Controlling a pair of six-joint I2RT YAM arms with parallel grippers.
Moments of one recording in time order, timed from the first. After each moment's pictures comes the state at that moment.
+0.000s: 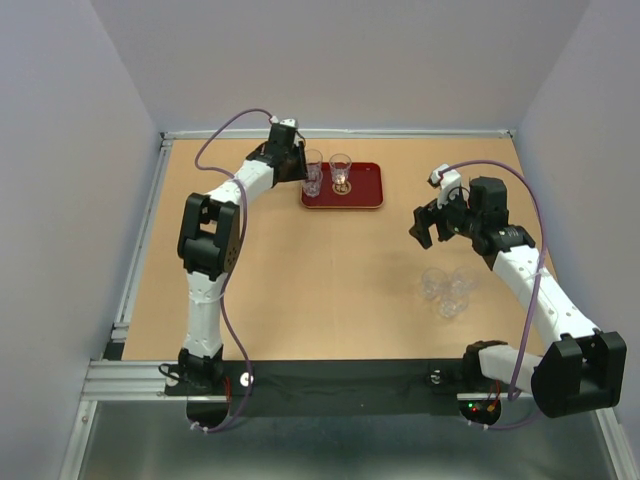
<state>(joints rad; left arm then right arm) -0.35 2.18 1.77 -0.32 -0.02 -0.39 0.14 1.14 0.89 -0.34 -0.43 -0.29</state>
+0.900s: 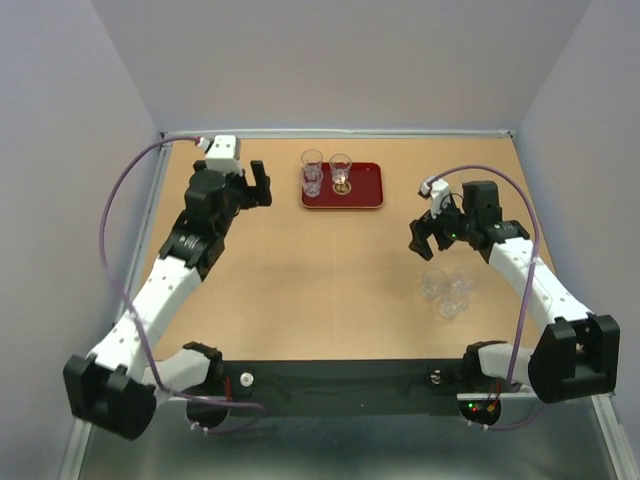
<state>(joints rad) -0.36 1.14 1.03 -0.10 -0.15 -0.19 0.13 1.20 0.88 -0.42 -0.47 -0.42</state>
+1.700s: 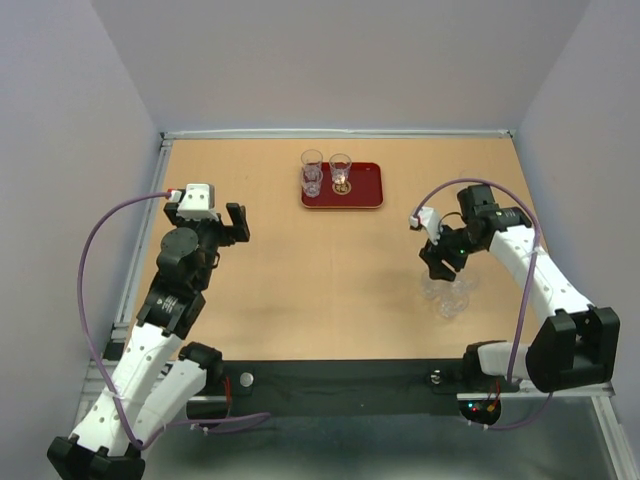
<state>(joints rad) -0.36 0.63 0.67 -0.10 -0.27 -0.09 0.13 1.27 1.03 -1.01 -0.46 -0.87</state>
